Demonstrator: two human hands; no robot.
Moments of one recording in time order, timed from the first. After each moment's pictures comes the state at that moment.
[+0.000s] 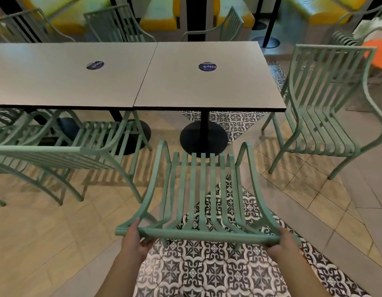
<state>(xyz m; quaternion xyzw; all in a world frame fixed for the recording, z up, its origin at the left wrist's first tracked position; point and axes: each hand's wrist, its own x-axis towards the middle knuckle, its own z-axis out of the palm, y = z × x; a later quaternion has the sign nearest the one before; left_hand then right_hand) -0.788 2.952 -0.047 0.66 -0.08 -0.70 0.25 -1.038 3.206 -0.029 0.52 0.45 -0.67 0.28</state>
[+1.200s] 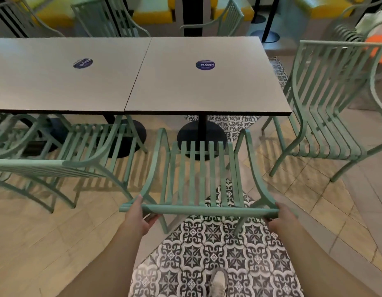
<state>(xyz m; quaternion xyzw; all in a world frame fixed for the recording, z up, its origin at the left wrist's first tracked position) -0.887 2.865 -0.050 0.66 -0.11 -0.72 0.21 -1.141 3.126 -0.047 0.50 0.48 -0.67 0.25</state>
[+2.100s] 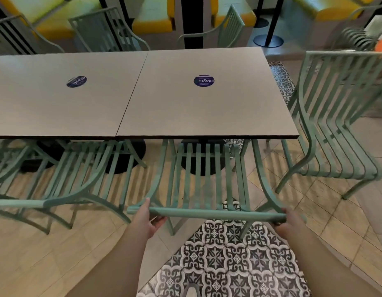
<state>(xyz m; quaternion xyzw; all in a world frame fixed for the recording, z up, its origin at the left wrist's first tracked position) -1.004 2.803 -0.039 0.65 -0.12 -0.72 0.21 -1.257 3.068 -0.051 0.49 0.48 -0.67 0.29</state>
